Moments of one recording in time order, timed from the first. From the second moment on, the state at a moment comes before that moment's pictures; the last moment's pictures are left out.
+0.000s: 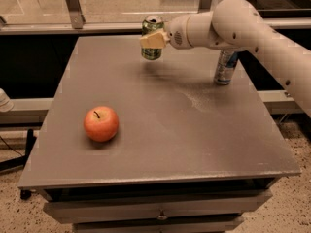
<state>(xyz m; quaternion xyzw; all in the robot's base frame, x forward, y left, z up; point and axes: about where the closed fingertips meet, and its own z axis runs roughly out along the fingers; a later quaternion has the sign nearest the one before) 0.740 0.003 0.924 -0.37 0.73 0.24 0.52</state>
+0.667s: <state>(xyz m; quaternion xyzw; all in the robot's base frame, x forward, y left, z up) 0.643 0.042 0.928 -0.44 0.69 0.34 0.47</state>
